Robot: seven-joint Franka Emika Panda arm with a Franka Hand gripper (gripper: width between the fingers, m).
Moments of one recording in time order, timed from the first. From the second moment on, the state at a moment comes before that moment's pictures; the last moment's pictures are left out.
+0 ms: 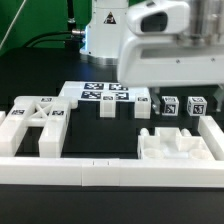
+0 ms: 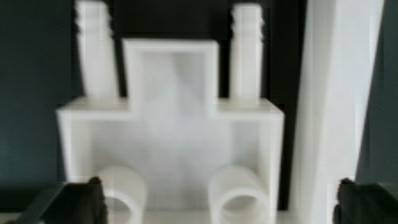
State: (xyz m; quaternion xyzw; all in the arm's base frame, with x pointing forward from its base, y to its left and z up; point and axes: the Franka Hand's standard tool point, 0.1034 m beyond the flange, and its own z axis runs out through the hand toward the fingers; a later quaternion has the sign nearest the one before) arm 0.596 0.077 0.078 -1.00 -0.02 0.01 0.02
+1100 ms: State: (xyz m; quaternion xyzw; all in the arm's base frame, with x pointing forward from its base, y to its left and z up) arm 0.521 0.011 0.043 -1.00 -0.04 0.02 0.02
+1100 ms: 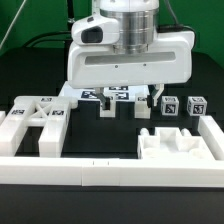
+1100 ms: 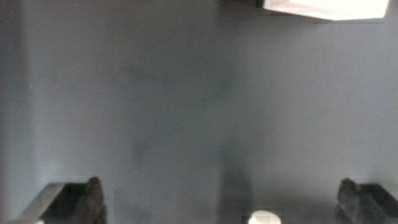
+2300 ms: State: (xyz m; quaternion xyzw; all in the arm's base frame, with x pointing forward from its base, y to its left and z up) arm 0.473 0.041 0.029 -0.92 0.01 0.39 0.04
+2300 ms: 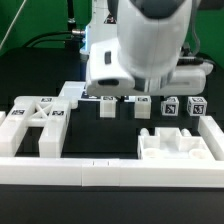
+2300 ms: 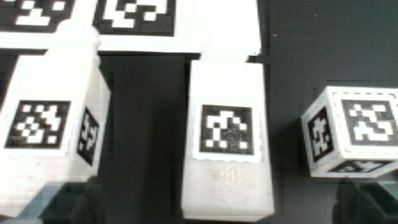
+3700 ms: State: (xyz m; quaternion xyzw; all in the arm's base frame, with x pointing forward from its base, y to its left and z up) arm 0.463 0.045 0.012 -0.88 0.00 0.48 0.04
